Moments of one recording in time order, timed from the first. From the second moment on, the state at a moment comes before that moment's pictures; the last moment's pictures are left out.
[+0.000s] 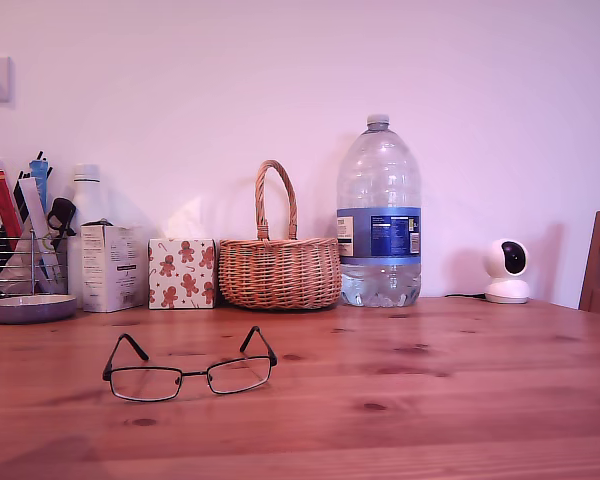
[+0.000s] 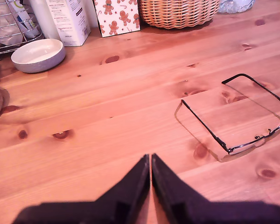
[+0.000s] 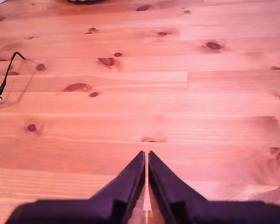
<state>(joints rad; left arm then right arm) -0.27 0.26 0.24 -0.38 -0.07 0.00 0.07 0.06 0.21 -0.64 -0.15 0.02</state>
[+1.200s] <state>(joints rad) -0.41 0.51 0.44 -0.26 0.58 0.27 0.28 0.09 0.22 -0.29 -0.36 0.21</state>
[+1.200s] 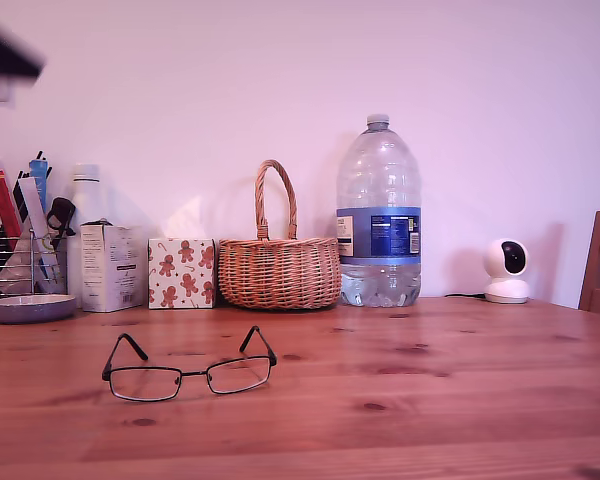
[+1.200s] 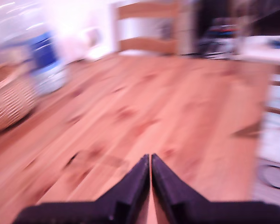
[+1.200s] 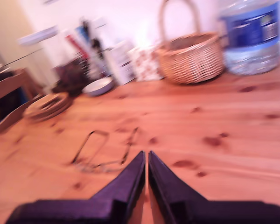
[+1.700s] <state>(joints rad) -0.57 0.99 0.72 -0.45 0.39 0.53 0.44 0.22 0.22 -0.28 -0.31 0.21</state>
